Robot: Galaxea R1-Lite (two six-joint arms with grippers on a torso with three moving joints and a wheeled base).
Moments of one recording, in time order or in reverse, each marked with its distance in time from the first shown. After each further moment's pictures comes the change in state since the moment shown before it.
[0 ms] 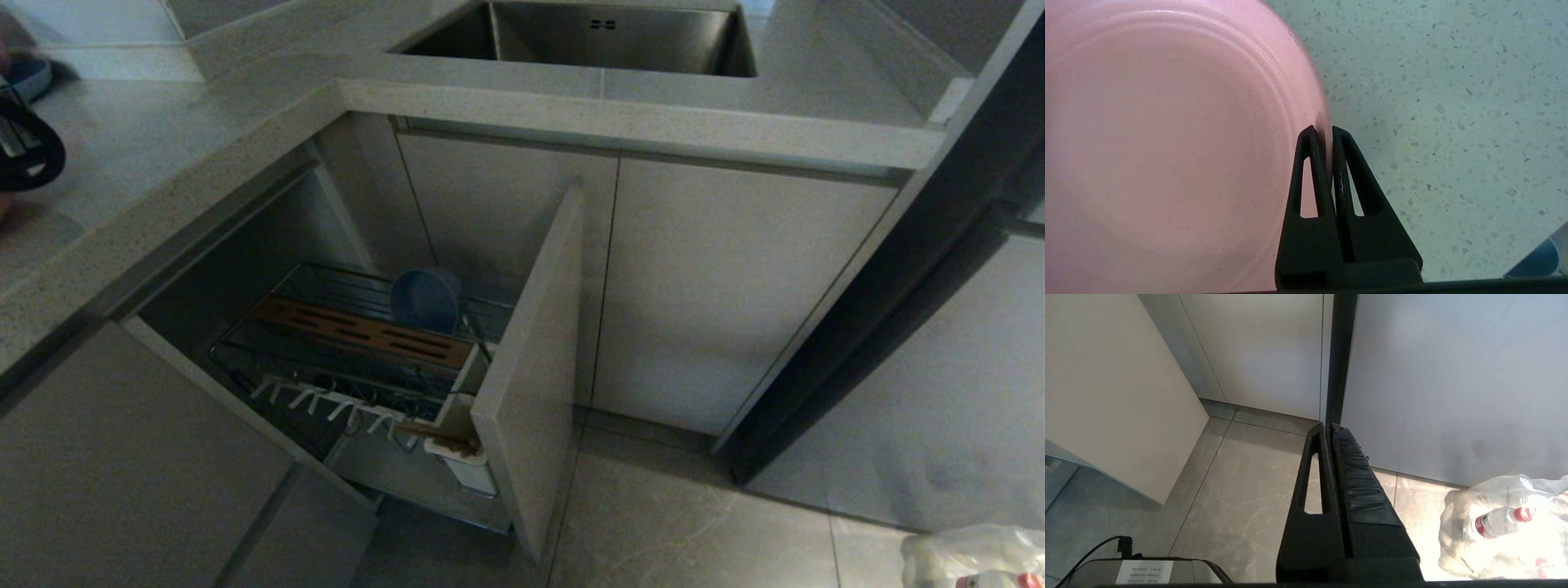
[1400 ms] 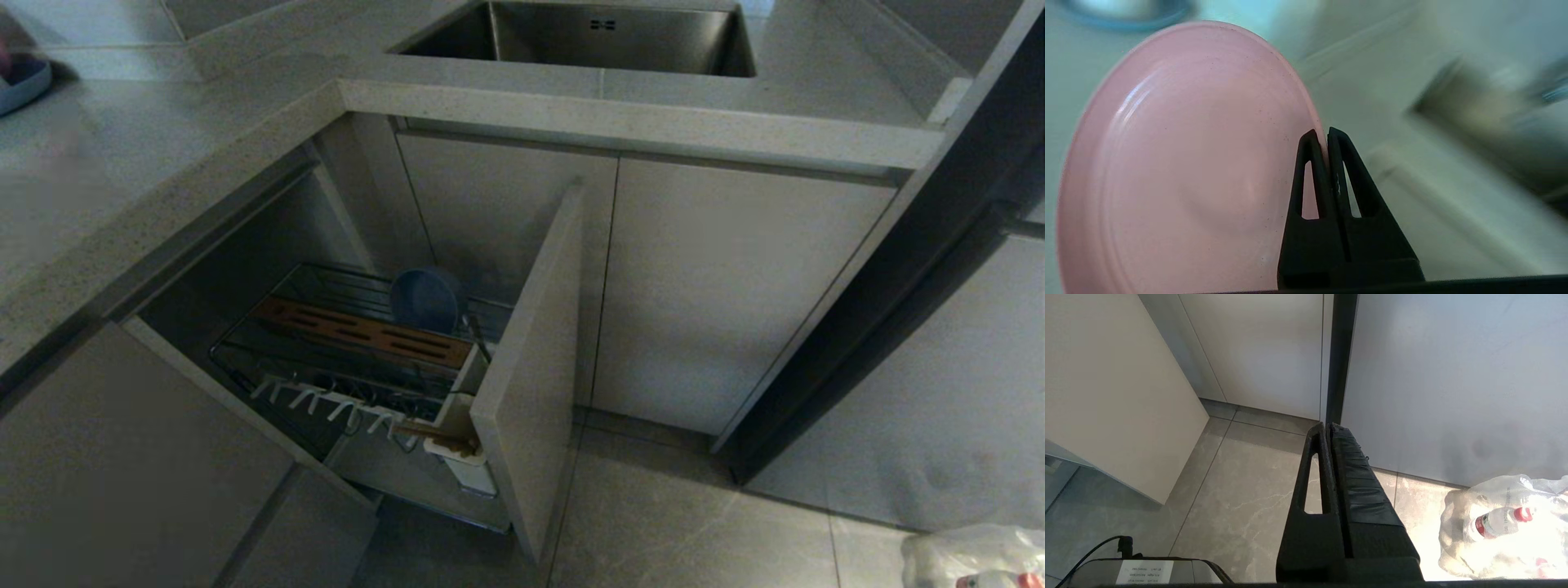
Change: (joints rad) left arm -0.400 -0.258 -0.011 -0.327 0.198 0.059; right arm 0.001 0.000 0.000 0.000 0.000 0.000
